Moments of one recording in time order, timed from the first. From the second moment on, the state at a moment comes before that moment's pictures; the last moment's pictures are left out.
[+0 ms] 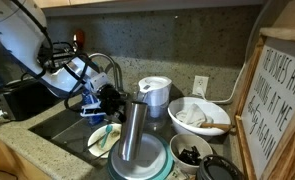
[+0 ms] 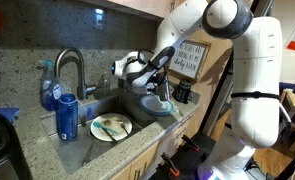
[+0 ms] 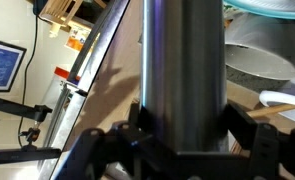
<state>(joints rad) 0.13 0.35 0.04 -2.03 -1.07 1.48 2.03</state>
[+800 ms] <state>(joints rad) 0.17 0.49 0.04 -1.96 -1.13 1.41 2.14</state>
